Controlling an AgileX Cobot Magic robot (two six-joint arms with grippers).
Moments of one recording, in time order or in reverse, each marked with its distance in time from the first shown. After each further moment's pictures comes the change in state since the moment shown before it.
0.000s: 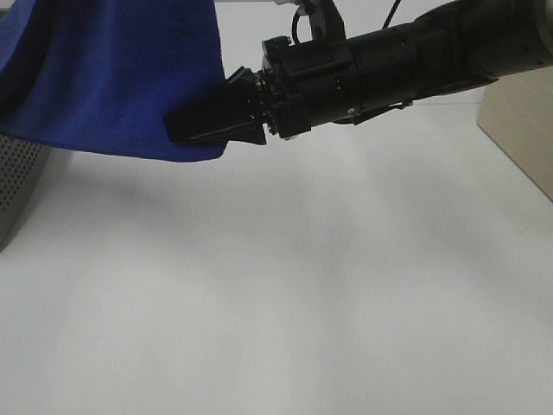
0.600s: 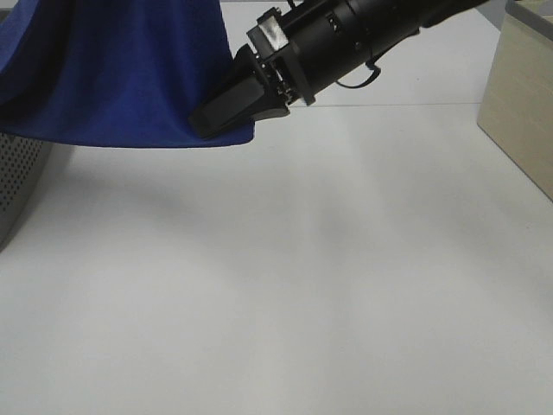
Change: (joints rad) left arm 0.000 0.000 0.000 0.009 0.002 -0.366; right arm 0.000 -0.002 -0.267 -0.434 -0.010 0.758
